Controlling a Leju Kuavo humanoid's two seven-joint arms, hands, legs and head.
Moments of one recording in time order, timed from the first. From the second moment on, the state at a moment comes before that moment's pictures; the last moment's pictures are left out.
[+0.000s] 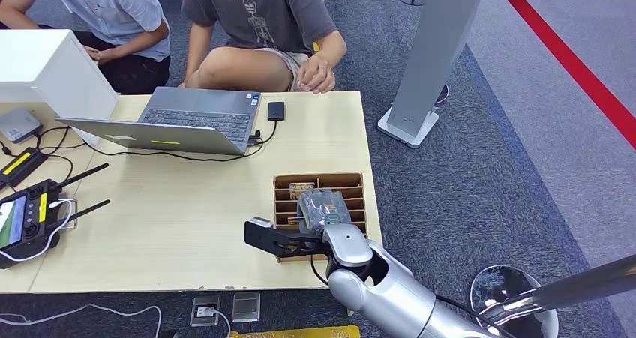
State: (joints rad) left arm -0.13 0.12 -1.12 -0.18 1.14 0.21 0.08; right arm -0.55 0.01 0.95 -1.24 0.87 0.21 0.69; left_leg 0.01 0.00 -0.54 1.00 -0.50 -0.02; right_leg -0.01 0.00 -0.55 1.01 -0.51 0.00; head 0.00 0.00
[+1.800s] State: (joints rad) left arm -0.17 0.15 -1.16 -0.17 1.11 0.17 0.03; right arm -1.15 0.18 0.79 -0.38 0.83 -0.28 0.09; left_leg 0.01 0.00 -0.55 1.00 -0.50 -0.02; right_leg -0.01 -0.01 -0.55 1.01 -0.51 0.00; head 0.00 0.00
